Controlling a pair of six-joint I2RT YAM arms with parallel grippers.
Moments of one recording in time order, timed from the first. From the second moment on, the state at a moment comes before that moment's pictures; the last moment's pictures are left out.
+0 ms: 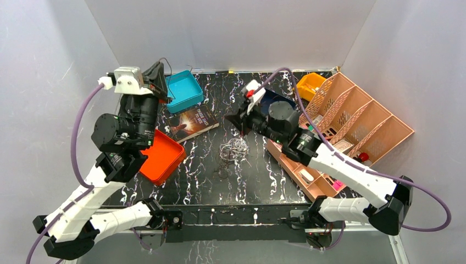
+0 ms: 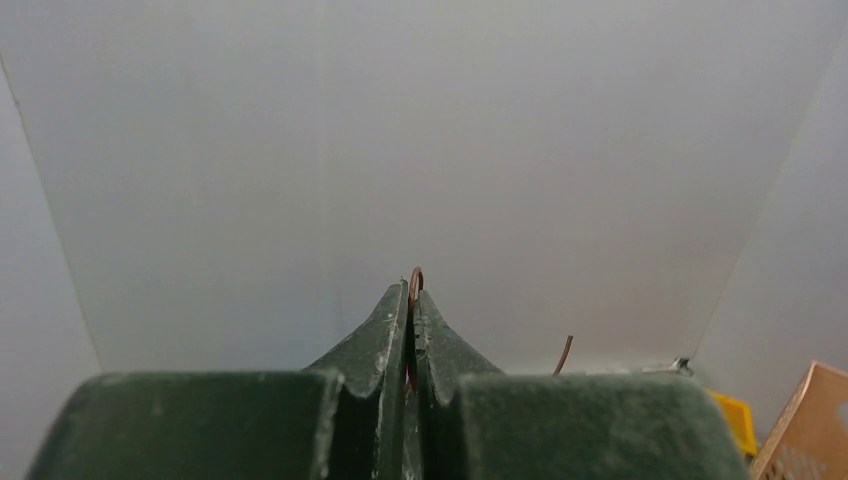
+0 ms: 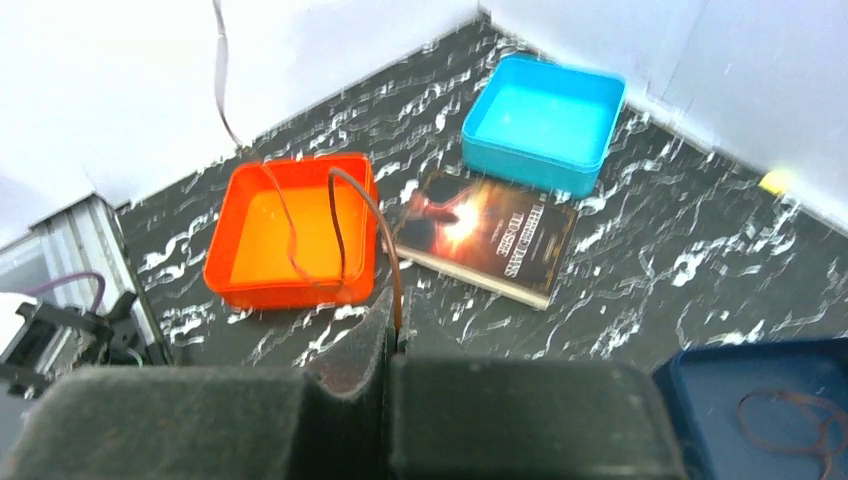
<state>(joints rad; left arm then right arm) -0.84 0.93 1.33 0.18 -0.60 0.28 0.94 1.15 1.05 0.00 -0.04 0.13</state>
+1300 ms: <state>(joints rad) -0.82 1.18 1.24 -0.20 -0.55 -0.13 0.65 1.46 1.62 -0.45 0.12 0.03</state>
